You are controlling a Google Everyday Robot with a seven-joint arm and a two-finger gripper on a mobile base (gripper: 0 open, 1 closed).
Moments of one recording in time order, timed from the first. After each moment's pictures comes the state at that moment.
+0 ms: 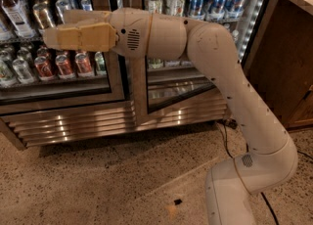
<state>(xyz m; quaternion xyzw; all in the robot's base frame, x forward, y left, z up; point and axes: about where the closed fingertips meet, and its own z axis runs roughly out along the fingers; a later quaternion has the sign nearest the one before) 0.512 0.130 1.055 -0.38 0.52 0.58 0.51</state>
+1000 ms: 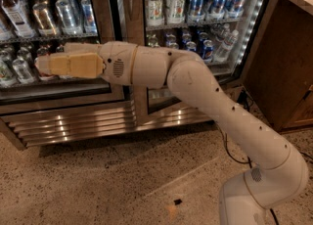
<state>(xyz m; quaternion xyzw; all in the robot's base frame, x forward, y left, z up) 0.518 0.161 0.990 -0.32 0.57 0.59 0.47</state>
